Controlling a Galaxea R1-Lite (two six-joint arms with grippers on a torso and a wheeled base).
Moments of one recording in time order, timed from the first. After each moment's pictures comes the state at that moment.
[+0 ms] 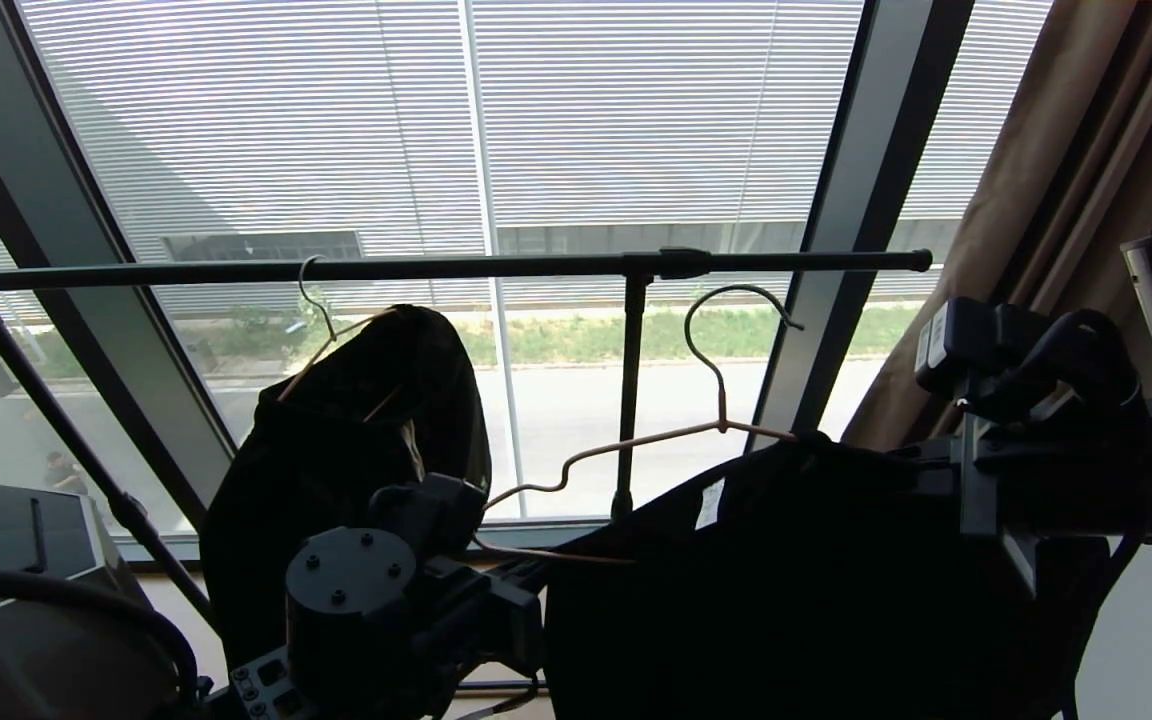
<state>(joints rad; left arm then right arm) -0.74 1.97 -0.34 -1.36 0.07 -0.30 0.48 1.41 -1.02 0.29 0.23 -0.50</state>
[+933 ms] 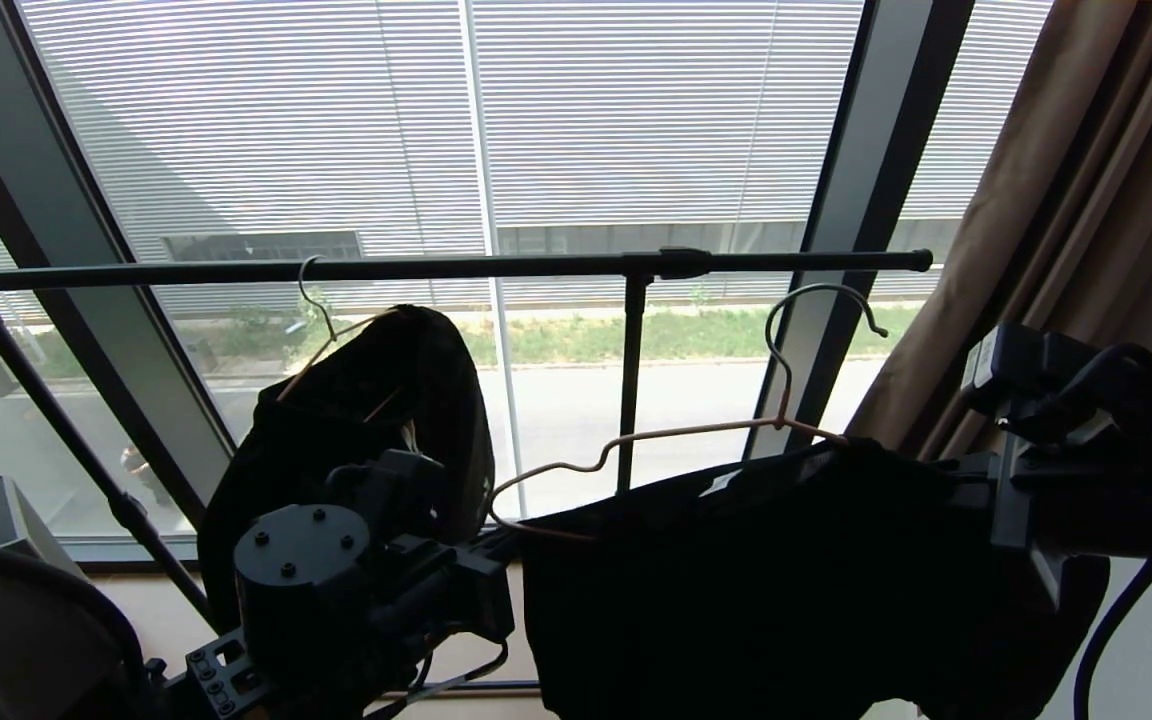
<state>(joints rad) -0.67 1.92 -0.32 -1.36 0.06 -0.30 0.37 1.36 -0.88 0.17 0.25 -0.51</state>
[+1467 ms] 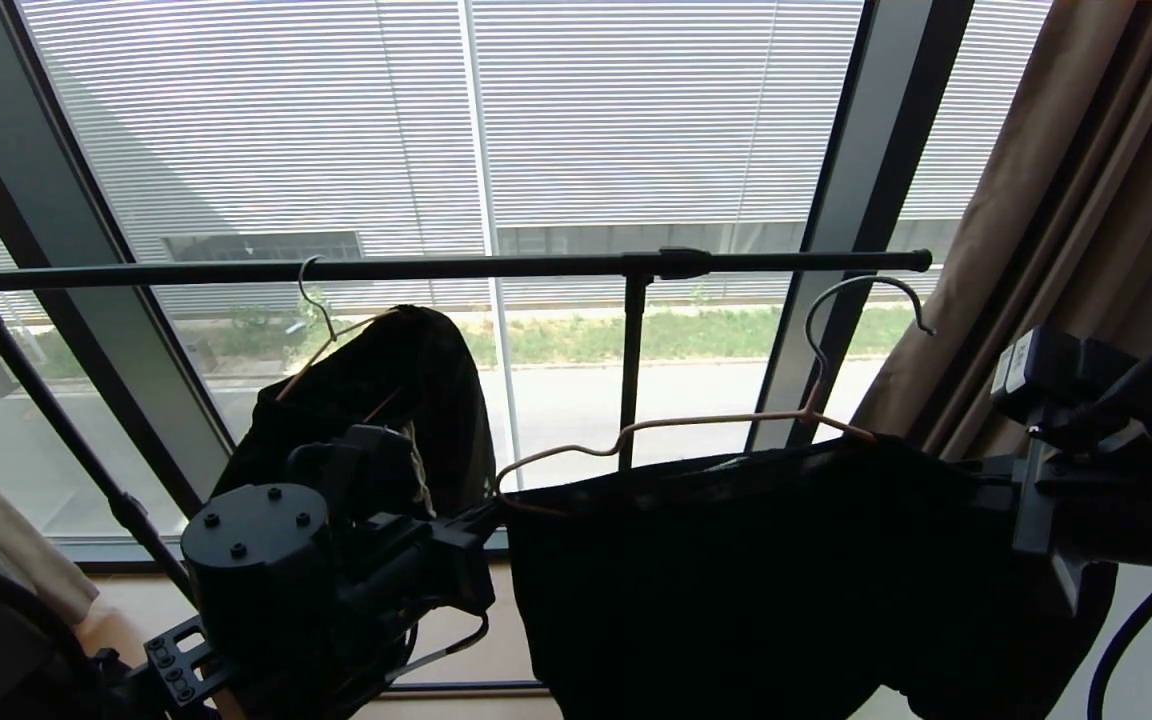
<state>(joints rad) -0.63 1.86 -0.32 -1.35 0.06 -0.30 0.34 1.32 -0.82 0.11 0.25 -0.51</state>
